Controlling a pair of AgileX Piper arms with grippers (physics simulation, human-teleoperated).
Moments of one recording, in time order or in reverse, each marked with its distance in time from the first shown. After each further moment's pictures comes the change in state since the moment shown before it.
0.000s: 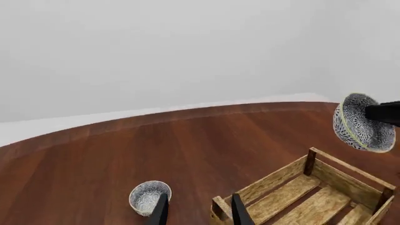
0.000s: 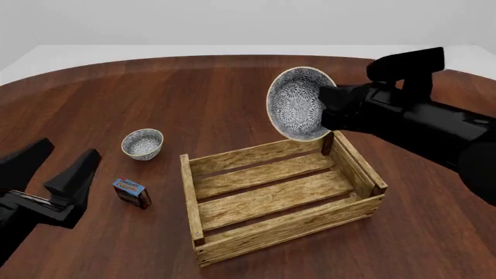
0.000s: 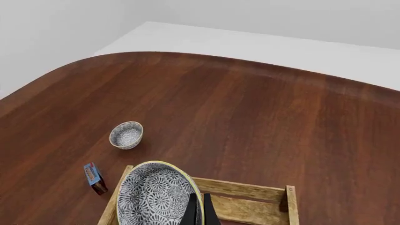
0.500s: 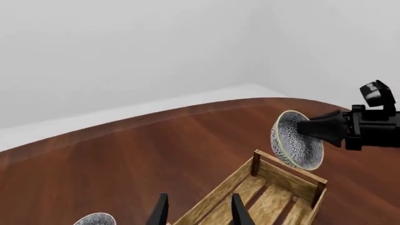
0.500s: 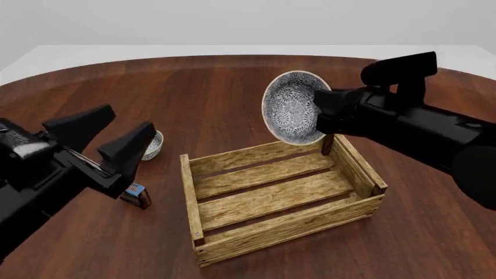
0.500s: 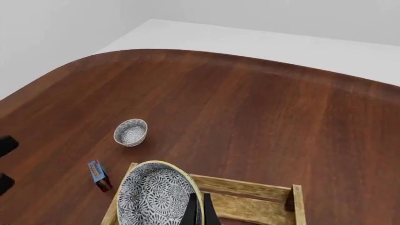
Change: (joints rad) left arm -0.243 0.275 -0.198 -0.049 -0.012; right arm 0.019 0.009 0.010 -0.012 0.011
